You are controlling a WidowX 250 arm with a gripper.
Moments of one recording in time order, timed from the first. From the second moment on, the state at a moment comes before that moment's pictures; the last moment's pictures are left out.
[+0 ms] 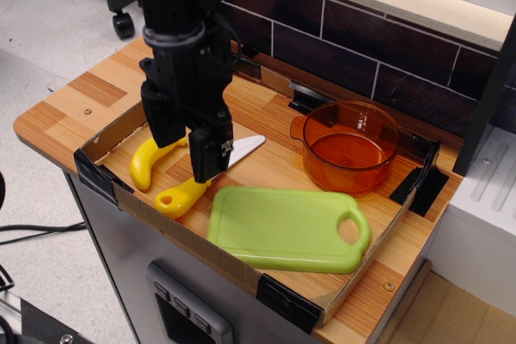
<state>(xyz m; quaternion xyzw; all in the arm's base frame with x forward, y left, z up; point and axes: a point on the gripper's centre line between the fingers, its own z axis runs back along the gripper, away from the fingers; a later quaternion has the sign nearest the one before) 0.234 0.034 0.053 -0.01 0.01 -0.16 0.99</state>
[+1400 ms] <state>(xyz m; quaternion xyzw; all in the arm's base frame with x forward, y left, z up) 0.227 0.050 -0.001 0.03 0.01 -0.17 0.99</state>
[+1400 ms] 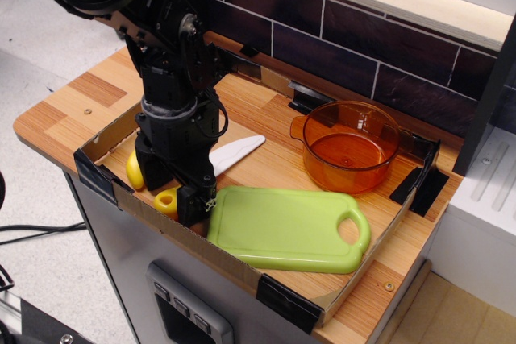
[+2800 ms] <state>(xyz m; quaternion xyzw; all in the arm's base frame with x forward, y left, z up) 0.275 -0.016 0.081 -0.03 -0.06 0.10 0.99</state>
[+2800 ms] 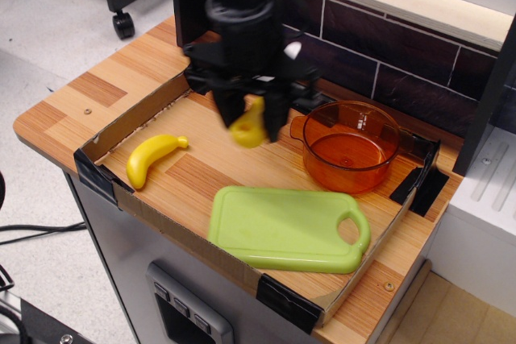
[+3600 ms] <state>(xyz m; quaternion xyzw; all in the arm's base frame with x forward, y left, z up) 0.337 -0.058 0.055 -0.02 -0.12 0.32 0.94</state>
